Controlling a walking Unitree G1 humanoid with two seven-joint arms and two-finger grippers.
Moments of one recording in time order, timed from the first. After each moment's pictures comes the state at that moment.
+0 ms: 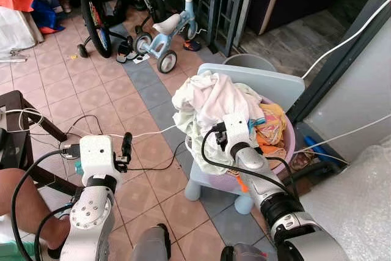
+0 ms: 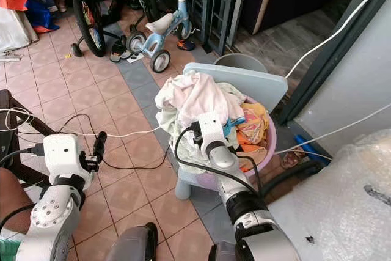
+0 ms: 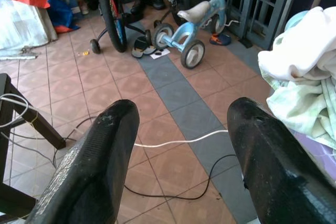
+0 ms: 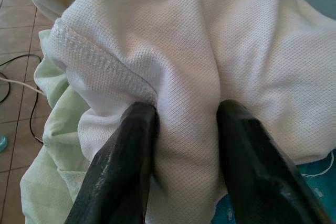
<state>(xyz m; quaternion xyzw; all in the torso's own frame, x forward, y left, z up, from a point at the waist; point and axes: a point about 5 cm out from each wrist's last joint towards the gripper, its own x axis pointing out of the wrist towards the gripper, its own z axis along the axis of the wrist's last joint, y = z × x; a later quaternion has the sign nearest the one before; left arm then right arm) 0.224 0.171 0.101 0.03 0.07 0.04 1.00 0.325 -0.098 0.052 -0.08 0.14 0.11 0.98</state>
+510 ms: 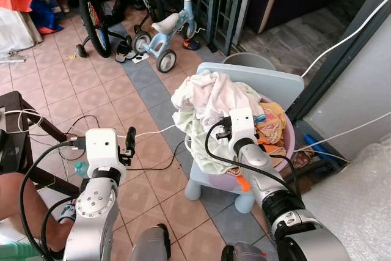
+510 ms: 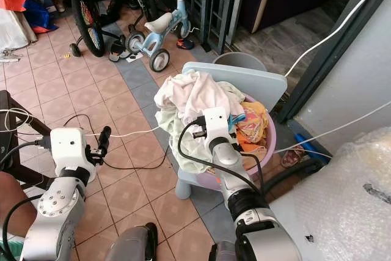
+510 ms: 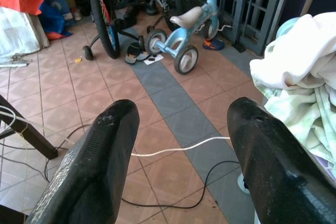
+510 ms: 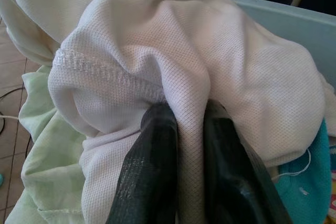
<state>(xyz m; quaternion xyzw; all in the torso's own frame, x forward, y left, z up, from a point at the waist) 0.240 0.166 0.102 0.03 0.06 0.03 1.00 0.331 -0.107 0.063 -0.04 0.10 0.09 0.99</state>
